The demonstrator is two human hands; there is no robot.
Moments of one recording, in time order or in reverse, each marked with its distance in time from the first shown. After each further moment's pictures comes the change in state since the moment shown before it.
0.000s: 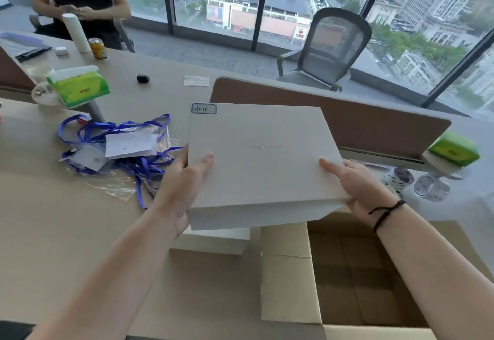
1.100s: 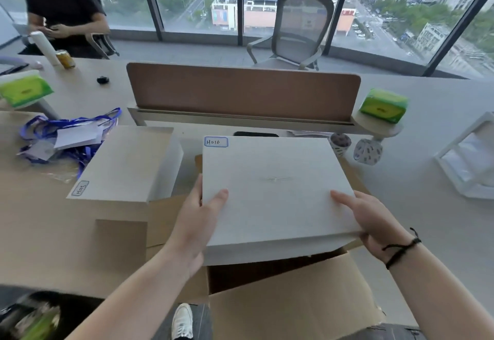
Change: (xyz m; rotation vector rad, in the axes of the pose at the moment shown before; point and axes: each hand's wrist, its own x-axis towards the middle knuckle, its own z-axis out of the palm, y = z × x) left_hand -0.167 -0.143 0.280 0.204 -0.038 -0.069; right_hand -0.058 0.154 -0.321 0.110 0.026 0.165
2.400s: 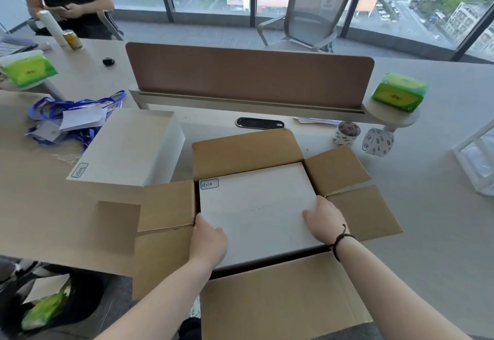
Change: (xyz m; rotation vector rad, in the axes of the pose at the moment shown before) left_hand 0.054 -0.151 0.003 0.545 0.298 -0.319; right_hand 0.078 0.079 0.031 -0.827 0.025 -0.072
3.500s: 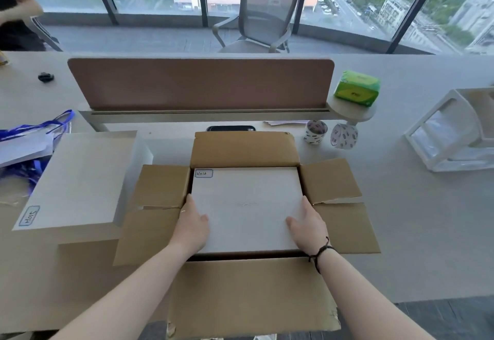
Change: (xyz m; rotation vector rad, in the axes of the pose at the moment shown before) left_hand 0.066 0.056 -0.024 0.251 -0.221 0.292; right_hand -0.015 -0.012 0.016 0.282 0.157 0.115
